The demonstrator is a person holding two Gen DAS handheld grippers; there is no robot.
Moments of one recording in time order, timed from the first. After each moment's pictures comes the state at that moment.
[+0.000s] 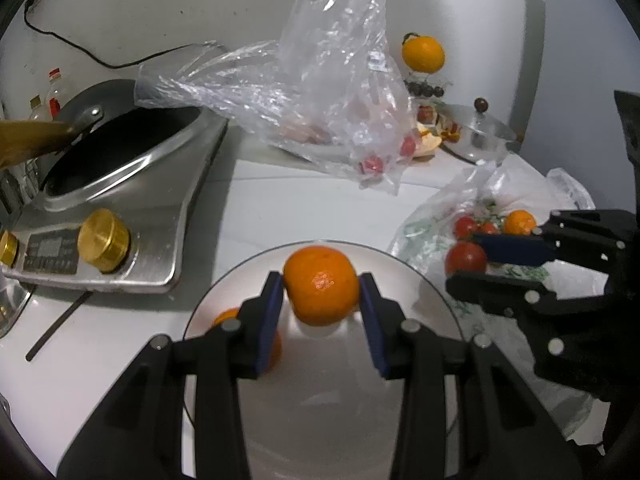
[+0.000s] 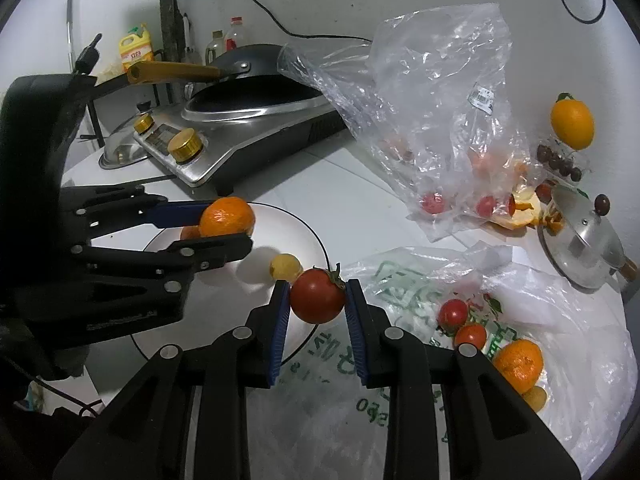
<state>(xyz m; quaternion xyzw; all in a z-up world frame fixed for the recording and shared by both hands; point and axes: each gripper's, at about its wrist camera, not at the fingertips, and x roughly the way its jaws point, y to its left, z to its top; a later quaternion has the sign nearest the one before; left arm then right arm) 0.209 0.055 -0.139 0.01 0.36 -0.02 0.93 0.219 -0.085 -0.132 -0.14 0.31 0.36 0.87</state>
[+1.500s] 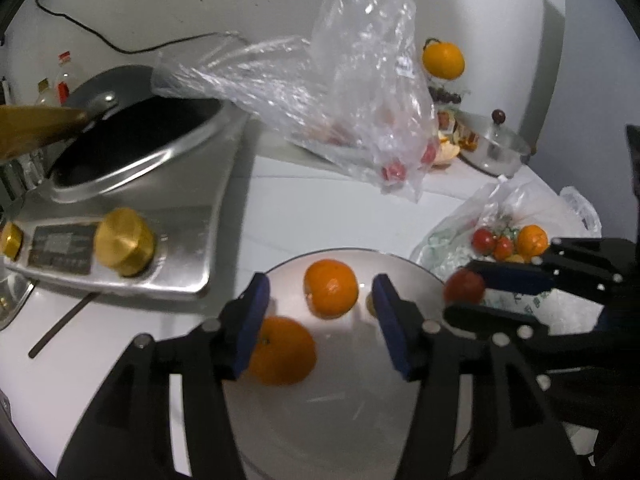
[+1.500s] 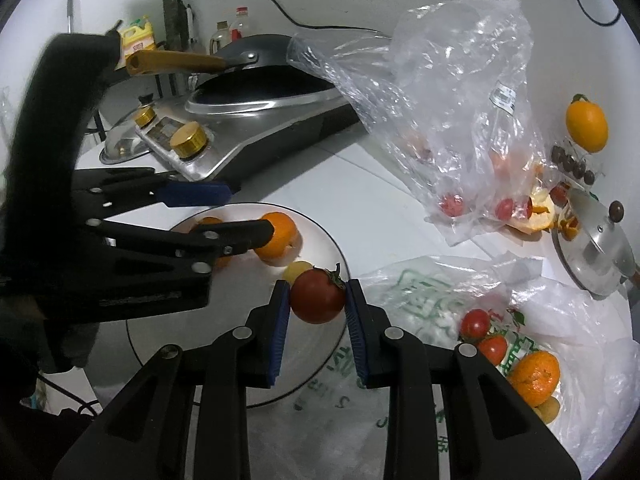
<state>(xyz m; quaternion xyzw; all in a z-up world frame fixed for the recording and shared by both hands) 0.210 0.081 -0.133 -0.02 0.36 -0.01 0.93 0.219 -0.059 -0.133 -0.16 0.32 0.37 0.86</state>
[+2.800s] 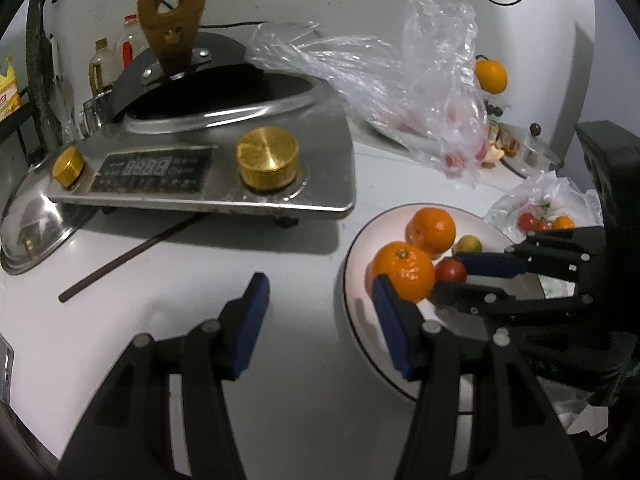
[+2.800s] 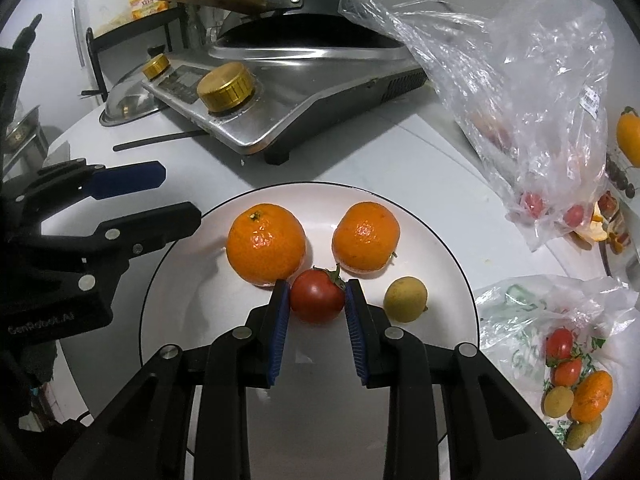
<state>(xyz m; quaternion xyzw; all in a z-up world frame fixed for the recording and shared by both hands) 0.155 0.153 -0.156 -0.06 0.35 0.05 0.93 0.220 0.022 -0.168 -0.20 0.37 0.37 0.83</state>
